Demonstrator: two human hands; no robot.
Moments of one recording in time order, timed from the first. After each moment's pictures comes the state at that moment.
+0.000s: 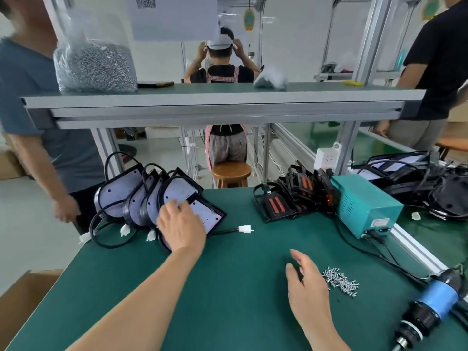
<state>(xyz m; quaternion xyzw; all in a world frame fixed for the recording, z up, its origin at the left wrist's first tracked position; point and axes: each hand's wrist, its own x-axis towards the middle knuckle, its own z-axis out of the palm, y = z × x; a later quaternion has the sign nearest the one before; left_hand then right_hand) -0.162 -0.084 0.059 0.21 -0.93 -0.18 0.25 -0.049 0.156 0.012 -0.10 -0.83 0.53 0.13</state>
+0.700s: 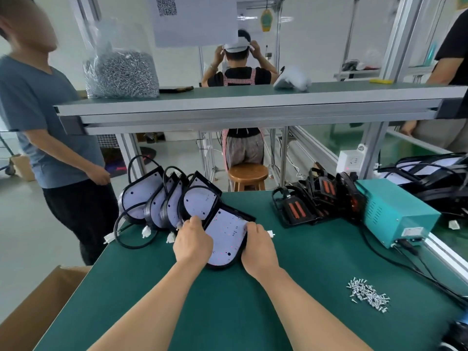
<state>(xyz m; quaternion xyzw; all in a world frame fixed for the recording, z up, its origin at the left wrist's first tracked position) -0.145 -0.107 0.063 0.23 -0.94 -0.23 0.12 -0.166 0.044 0.014 0.09 -0.94 0.32 0.07</state>
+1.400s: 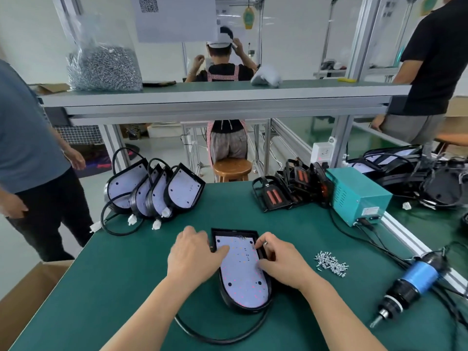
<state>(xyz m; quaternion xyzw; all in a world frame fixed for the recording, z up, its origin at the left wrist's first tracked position) -0.057 -0.066 0.068 0.09 -0.98 -0.17 0.08 -0.087 0.160 0.026 0.16 -0.89 0.42 -0.06</state>
